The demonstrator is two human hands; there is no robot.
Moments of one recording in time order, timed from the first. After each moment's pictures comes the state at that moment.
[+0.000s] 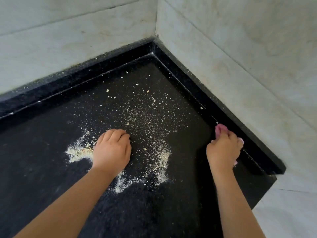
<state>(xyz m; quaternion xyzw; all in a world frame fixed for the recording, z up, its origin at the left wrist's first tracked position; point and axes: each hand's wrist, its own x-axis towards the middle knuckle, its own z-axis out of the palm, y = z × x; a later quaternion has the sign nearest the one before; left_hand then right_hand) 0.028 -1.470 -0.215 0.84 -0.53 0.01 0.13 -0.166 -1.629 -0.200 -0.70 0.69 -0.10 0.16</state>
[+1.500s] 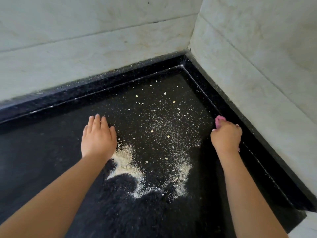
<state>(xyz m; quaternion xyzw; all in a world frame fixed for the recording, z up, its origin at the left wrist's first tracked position) 0.098 -1.444 -0.206 0.96 -0.26 -0.10 0.05 -0.092 -1.672 -0.199 -0.80 0.57 -0.06 0.18</state>
